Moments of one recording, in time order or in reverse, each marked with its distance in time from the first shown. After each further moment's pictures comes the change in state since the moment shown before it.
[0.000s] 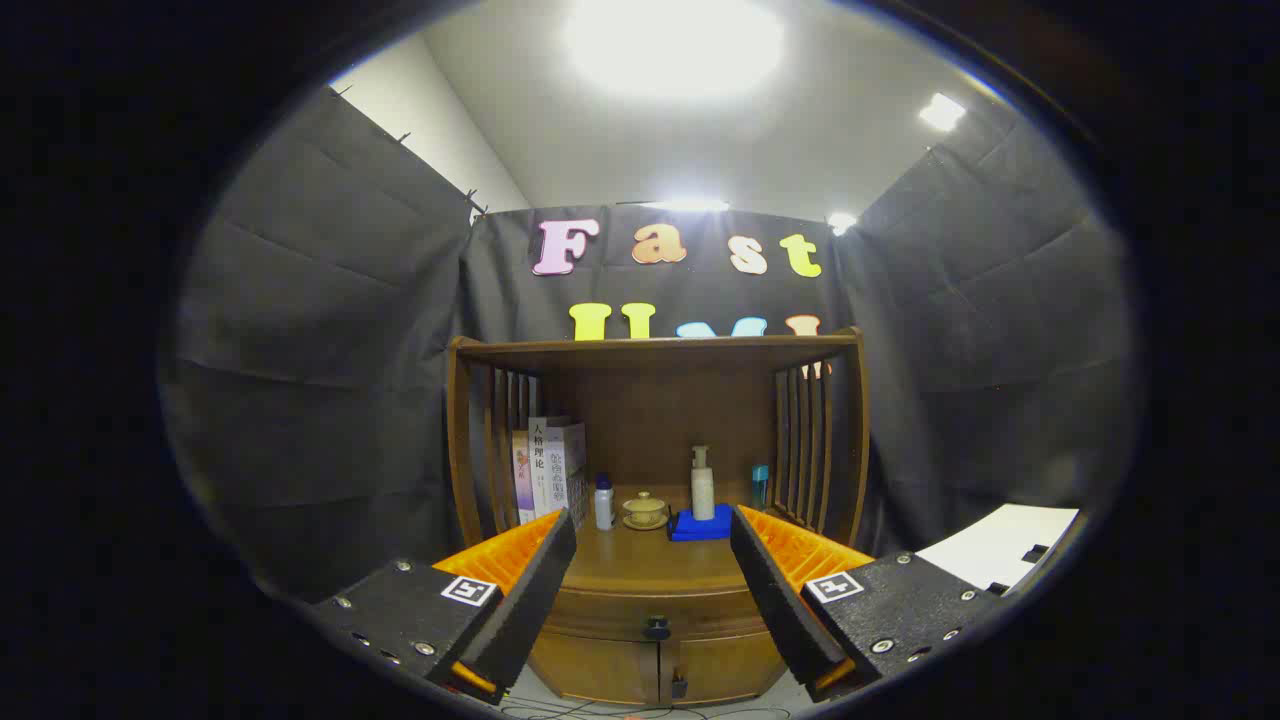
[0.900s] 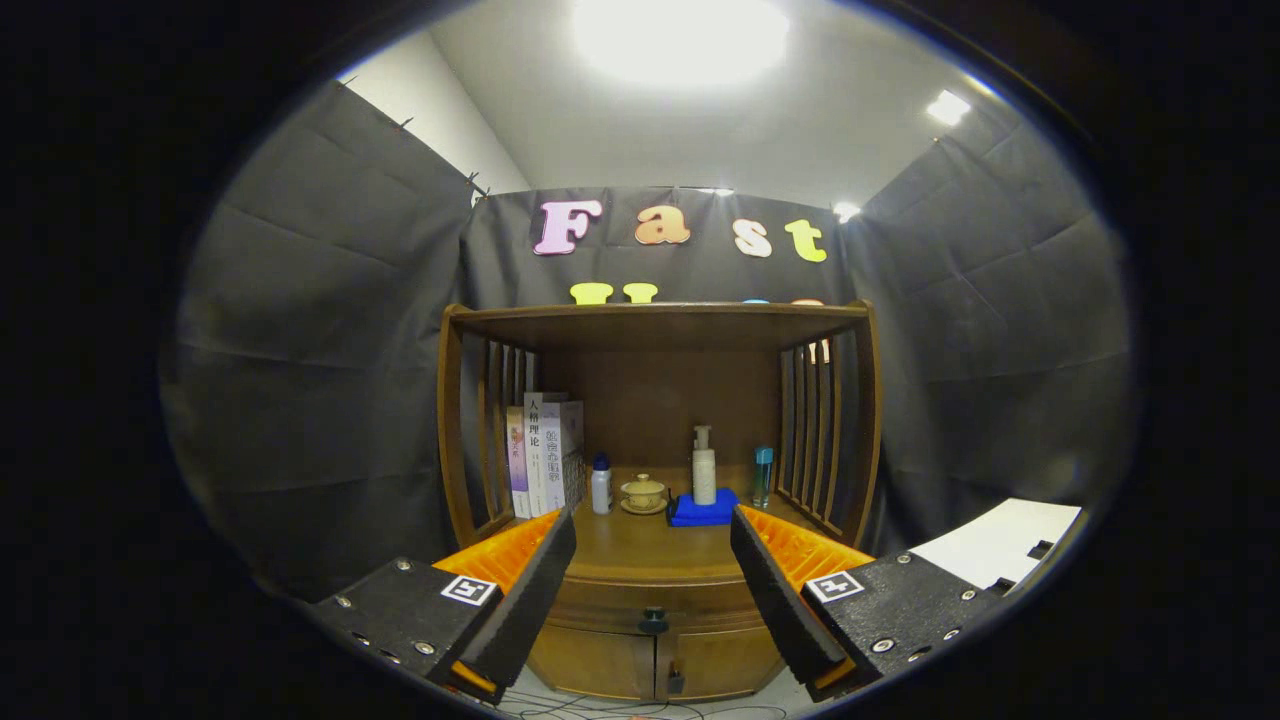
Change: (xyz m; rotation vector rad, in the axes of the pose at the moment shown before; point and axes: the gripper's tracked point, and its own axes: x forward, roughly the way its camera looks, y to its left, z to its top) arm 0.014 -0.002 -0.018 -0.013 0.029 0.011
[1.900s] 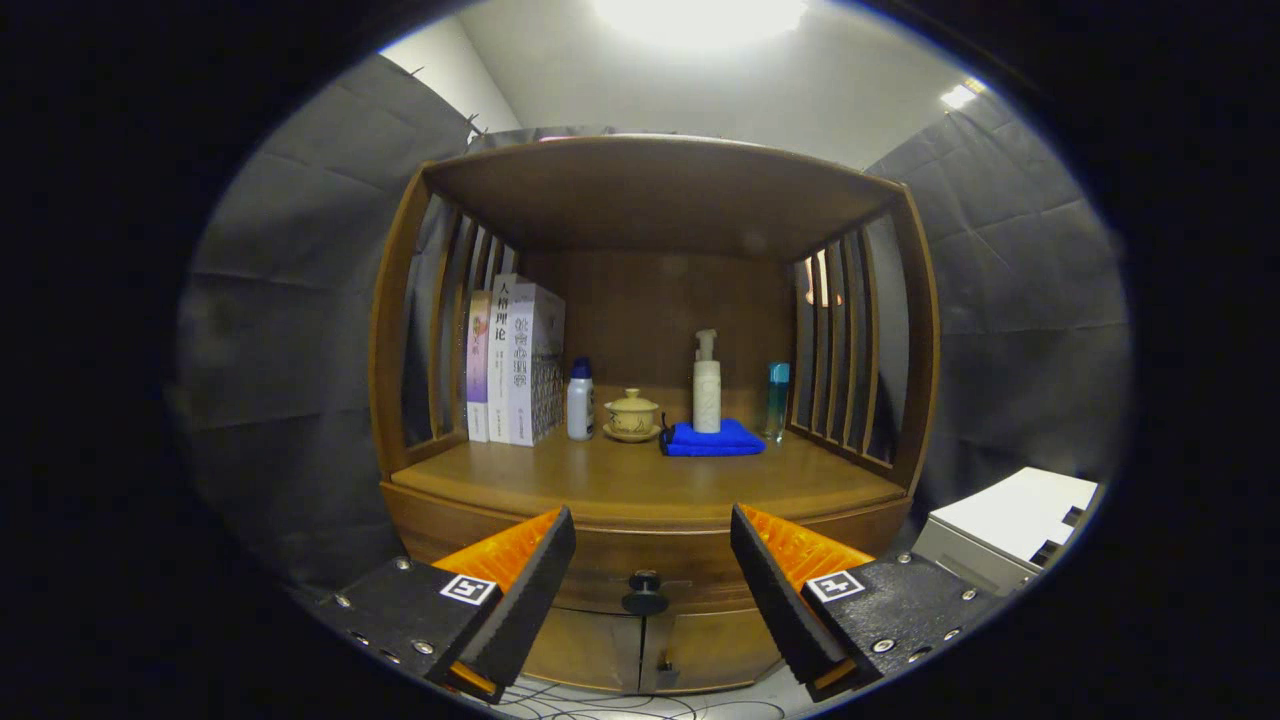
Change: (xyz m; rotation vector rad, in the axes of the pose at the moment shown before) arm 0.092 0.005 -0.172 -0.048 0.132 -0.043
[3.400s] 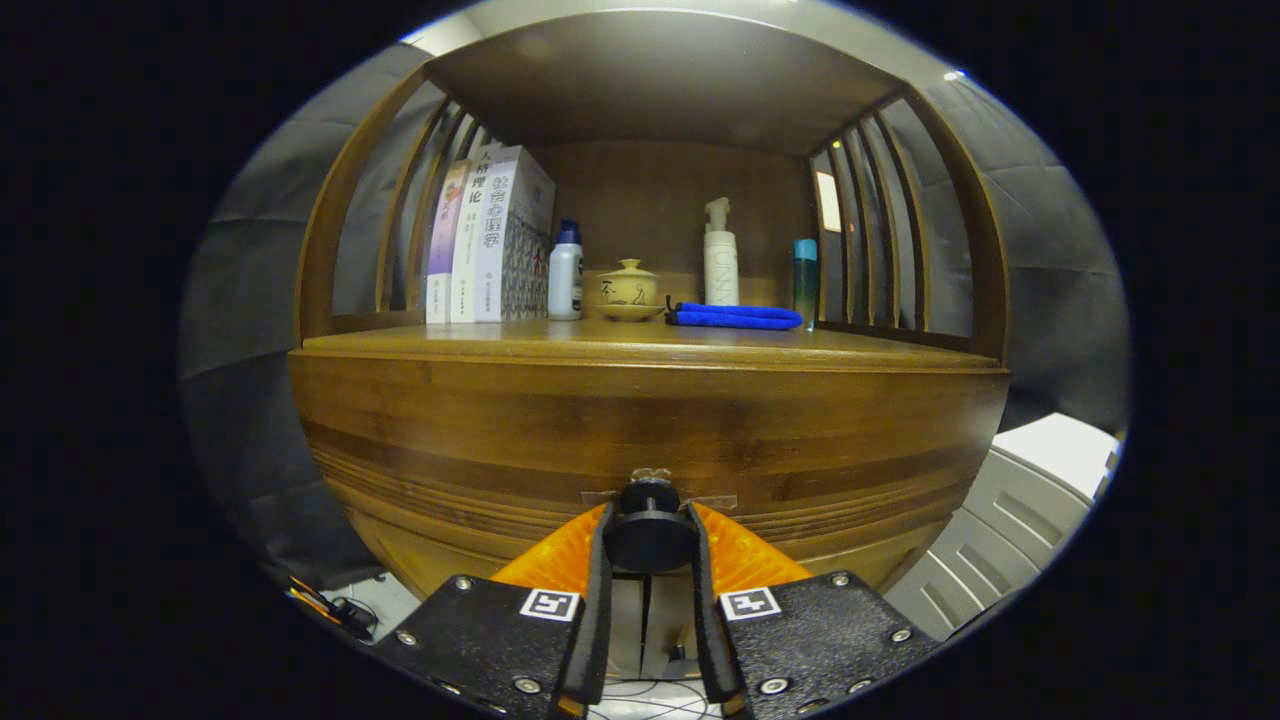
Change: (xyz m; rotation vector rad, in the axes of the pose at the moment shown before) arm 0.067 0.001 -0.137 -0.026 0.139 0.012
